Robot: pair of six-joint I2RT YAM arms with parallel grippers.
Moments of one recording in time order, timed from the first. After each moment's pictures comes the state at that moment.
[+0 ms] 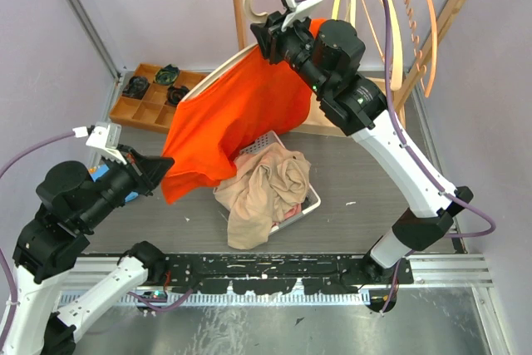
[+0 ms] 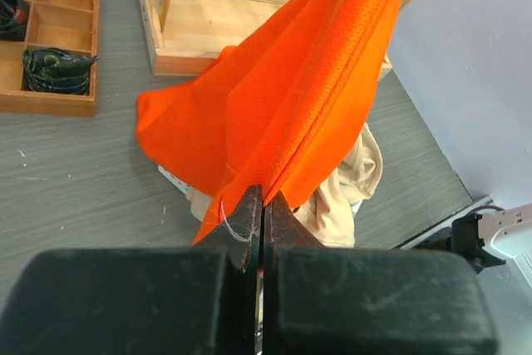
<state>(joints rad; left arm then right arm) -0.57 0.57 1.22 -0.83 -0.04 -0.41 0.75 1.58 2.03 -0.24 0.14 -0.04</state>
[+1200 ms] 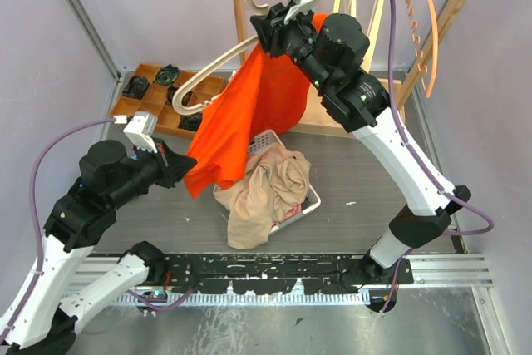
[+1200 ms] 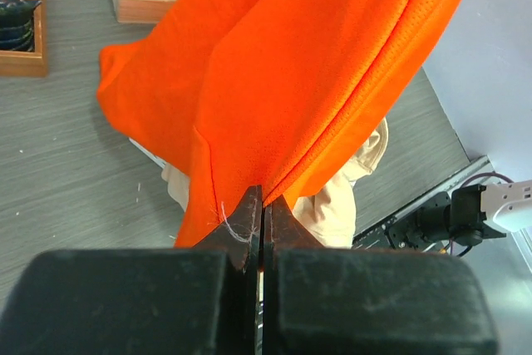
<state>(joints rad) -0.57 0.67 1.14 -0.78 0.05 -0.45 0.75 1.61 2.11 -0.27 0.14 -0.02</state>
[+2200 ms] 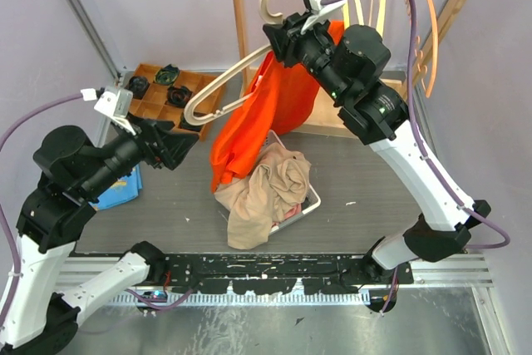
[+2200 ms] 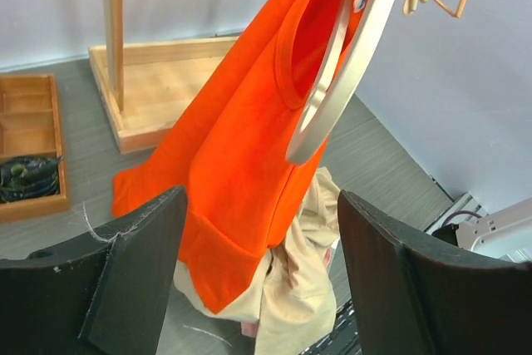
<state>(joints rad) -0.57 0.77 1.40 -0.71 0.10 -0.31 0.74 1.48 1.98 -0.26 0.12 -0.01</state>
